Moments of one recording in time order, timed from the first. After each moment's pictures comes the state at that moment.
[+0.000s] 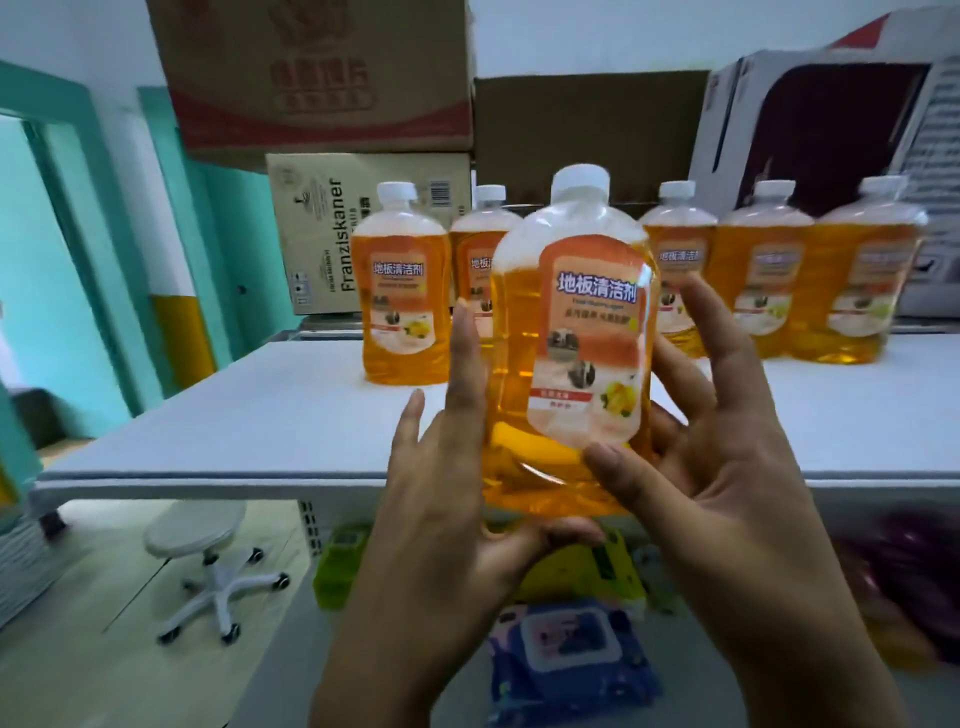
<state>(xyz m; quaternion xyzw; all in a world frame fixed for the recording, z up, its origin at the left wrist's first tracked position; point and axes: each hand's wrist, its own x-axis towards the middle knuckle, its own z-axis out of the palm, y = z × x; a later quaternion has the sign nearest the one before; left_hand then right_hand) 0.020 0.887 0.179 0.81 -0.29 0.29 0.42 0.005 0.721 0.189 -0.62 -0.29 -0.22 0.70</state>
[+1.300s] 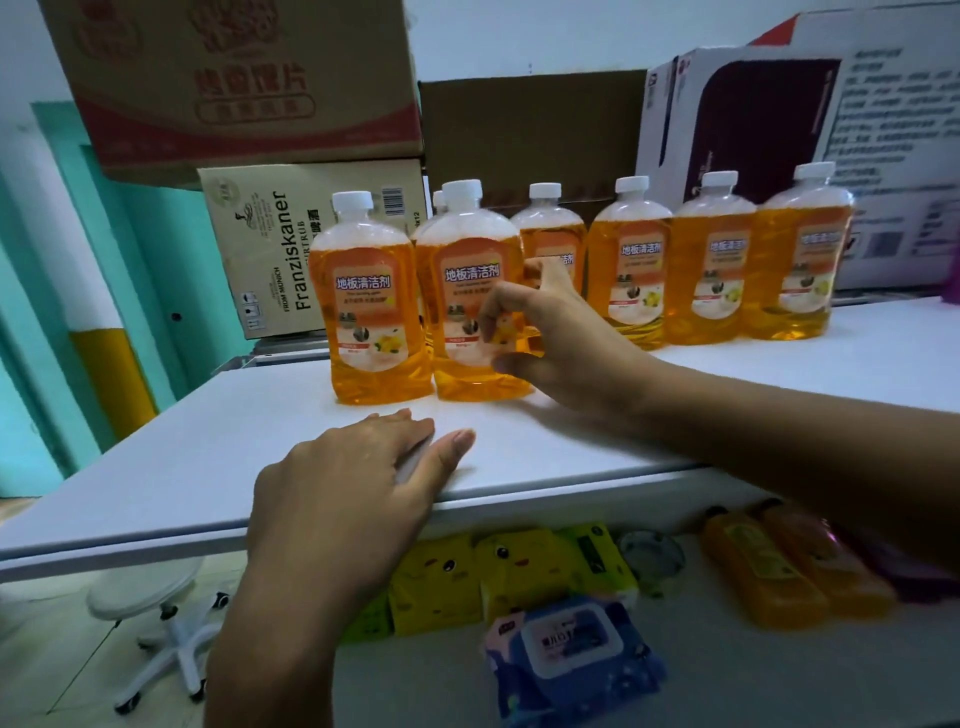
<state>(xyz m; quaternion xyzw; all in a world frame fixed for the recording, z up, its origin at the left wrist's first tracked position) 0.069 0.933 0.194 0.96 -0.12 0.24 0.12 0.132 0.731 0.239 -0.91 -0.22 -0.25 0.24</state>
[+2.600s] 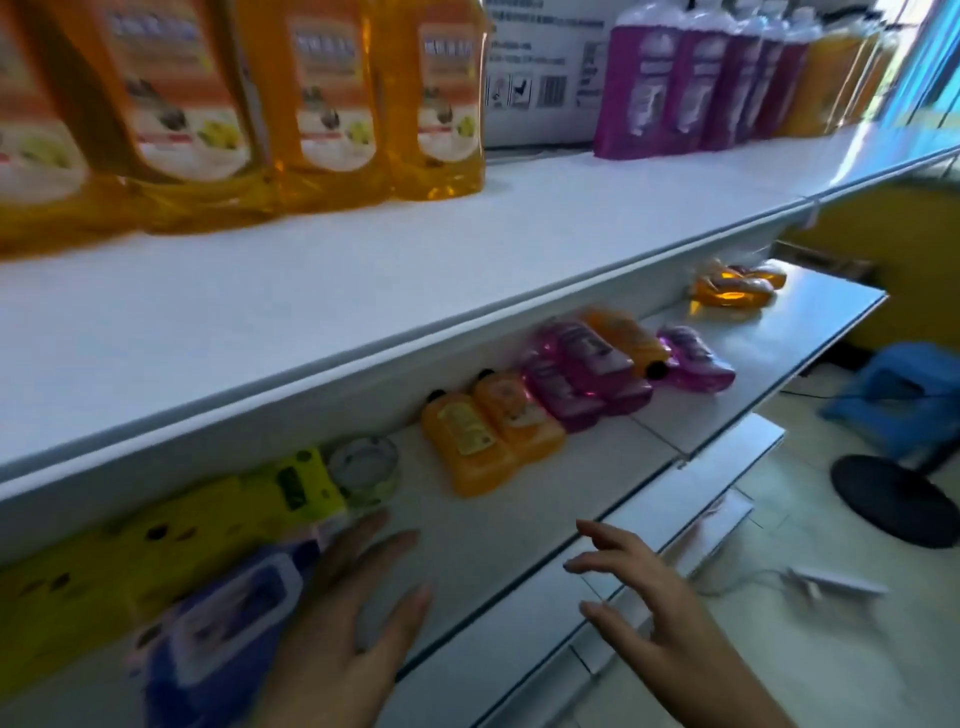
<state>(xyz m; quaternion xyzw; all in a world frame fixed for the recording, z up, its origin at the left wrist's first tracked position) 0.047 0.738 0.012 0.83 -0.31 -0.08 0.46 -0.110 0.514 -0.032 -0.88 0.15 -0.19 0.40</state>
